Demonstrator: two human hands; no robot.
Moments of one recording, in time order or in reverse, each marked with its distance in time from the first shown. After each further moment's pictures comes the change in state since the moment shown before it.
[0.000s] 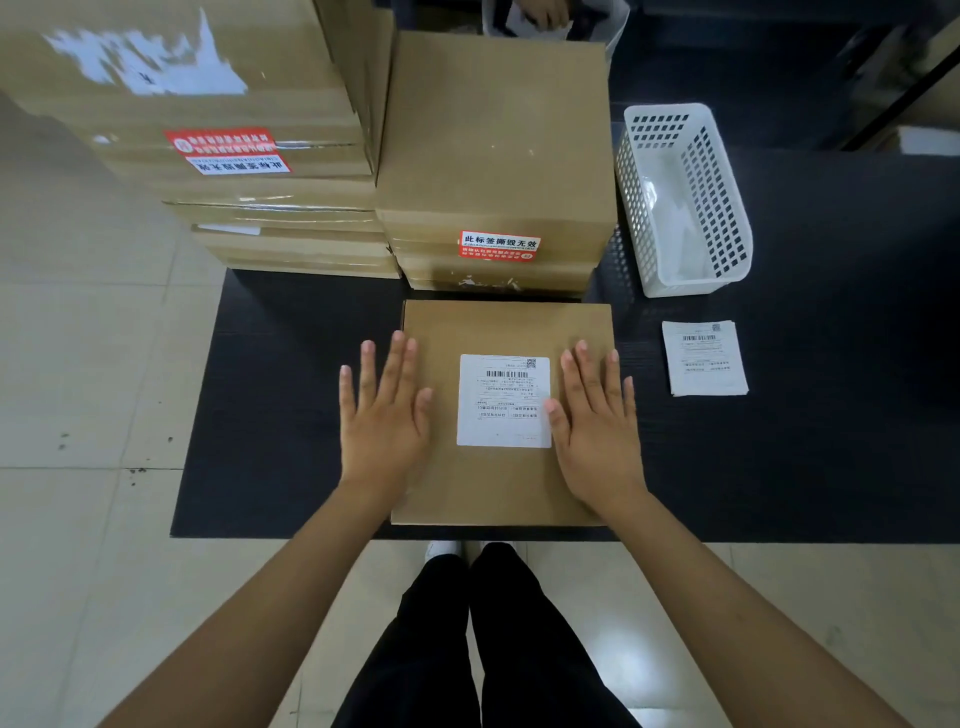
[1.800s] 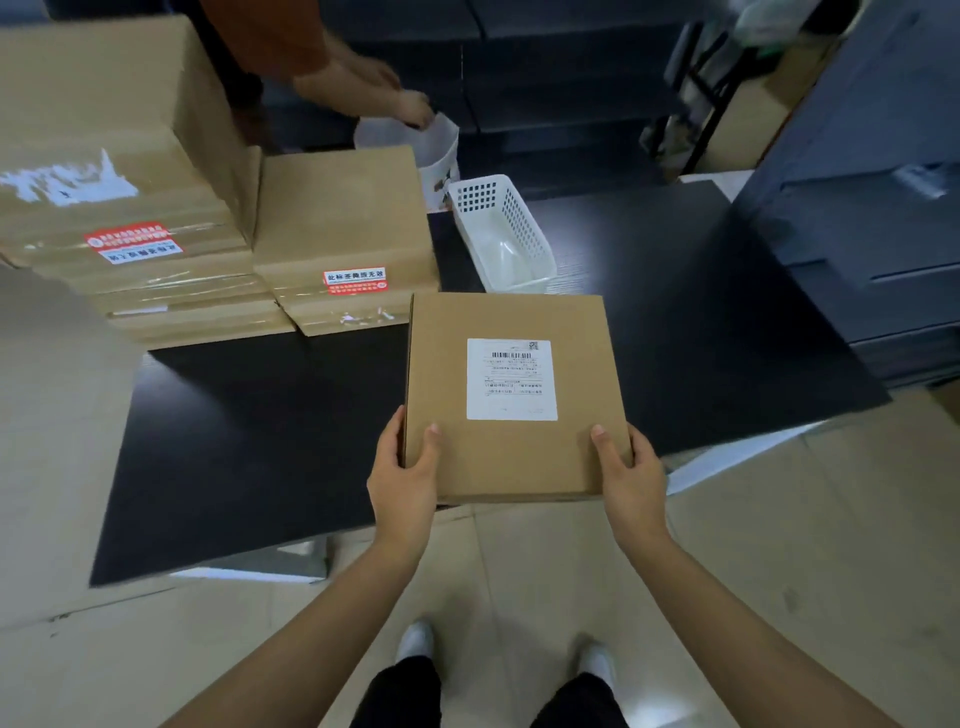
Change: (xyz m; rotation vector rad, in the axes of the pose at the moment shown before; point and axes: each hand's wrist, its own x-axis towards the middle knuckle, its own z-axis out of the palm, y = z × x) left_hand -0.133 0.146 -0.031 -1.245 0.057 -0.292; right_hand -0.173 0.089 -0.065 1.103 0.481 0.641
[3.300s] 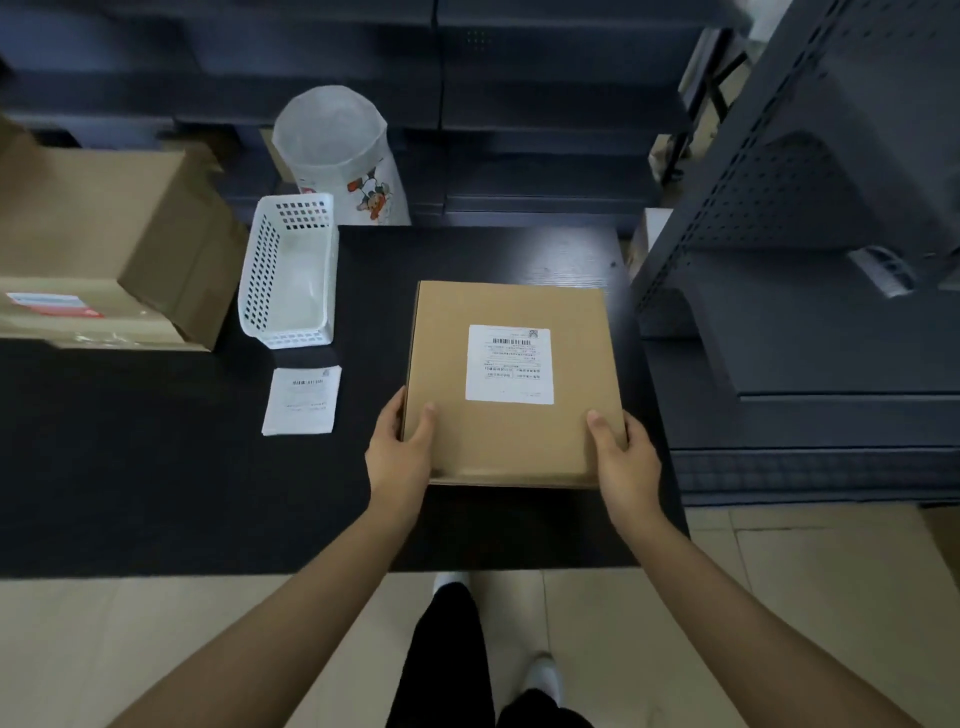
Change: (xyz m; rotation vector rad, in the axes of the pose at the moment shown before) left_hand -0.014 0.075 0.456 -0.044 0.144 -0.081; right_hand 0.389 -0.035 -0.278 -0.136 -0.180 -0.001
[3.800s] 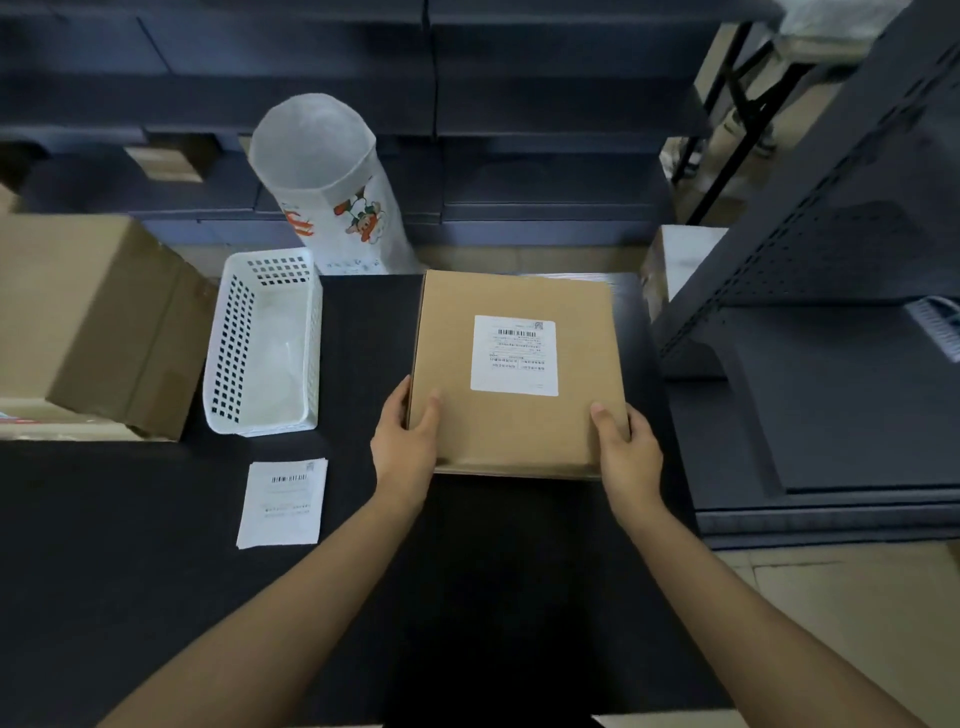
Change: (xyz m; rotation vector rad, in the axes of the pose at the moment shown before) left_hand 0.144 0.060 0.055 0.025 -0.013 -0.026; right_hand 0.133 -0.059 0.067 0.013 0.036 0.033
